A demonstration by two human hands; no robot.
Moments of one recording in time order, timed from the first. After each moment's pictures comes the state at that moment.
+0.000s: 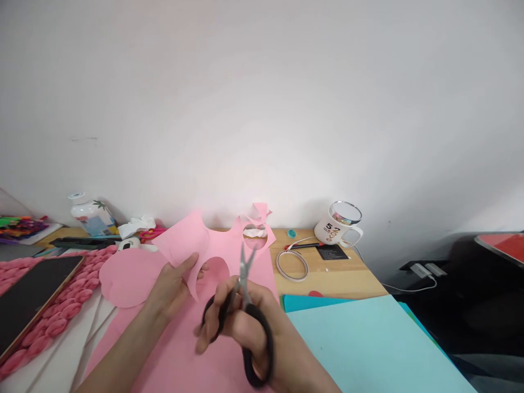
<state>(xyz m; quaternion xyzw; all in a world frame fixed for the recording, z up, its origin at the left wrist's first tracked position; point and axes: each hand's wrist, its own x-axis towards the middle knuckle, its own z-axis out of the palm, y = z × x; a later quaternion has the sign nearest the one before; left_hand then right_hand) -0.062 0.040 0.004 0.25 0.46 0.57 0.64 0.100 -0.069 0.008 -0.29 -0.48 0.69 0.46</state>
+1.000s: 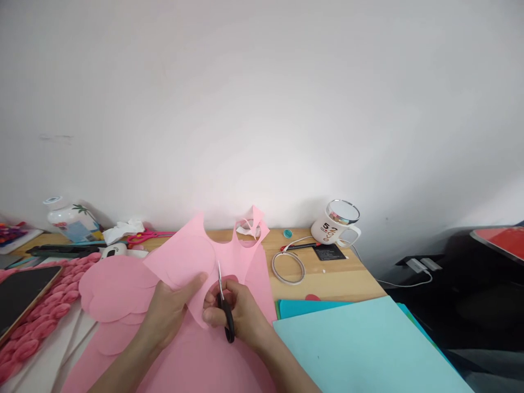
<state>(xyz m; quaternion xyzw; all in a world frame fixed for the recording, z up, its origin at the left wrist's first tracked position) -0.043 0.023 0.003 0.37 0.48 0.51 0.61 0.092 0.003 -0.018 -0.38 -0.48 0.66 0.43</state>
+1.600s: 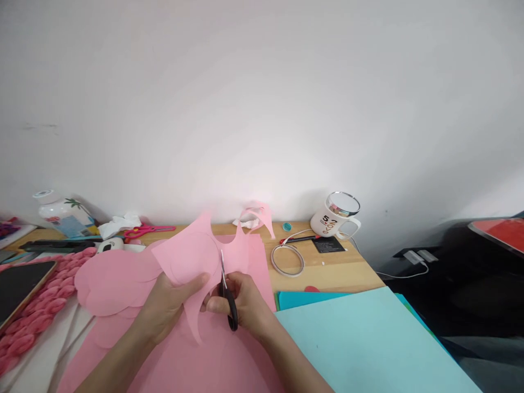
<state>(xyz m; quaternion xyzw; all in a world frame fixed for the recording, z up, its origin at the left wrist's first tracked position) -0.044 0.020 0.011 0.40 0.46 0.44 0.65 0.100 0.002 -0.013 -0.36 -0.51 0.64 0.45</state>
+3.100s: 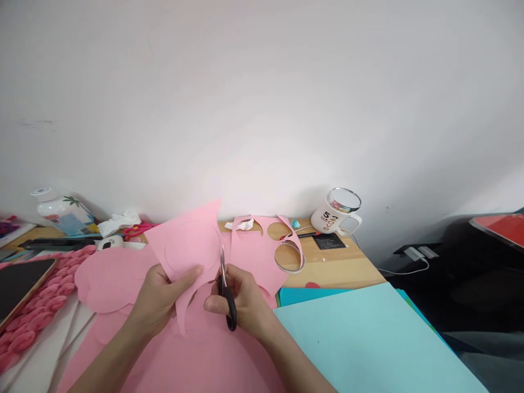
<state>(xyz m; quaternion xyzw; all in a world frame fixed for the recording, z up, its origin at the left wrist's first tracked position) -0.053 0.024 0.009 0.49 0.53 0.42 0.55 0.102 -0.001 -0.013 -0.36 -0.53 0.62 0.46</state>
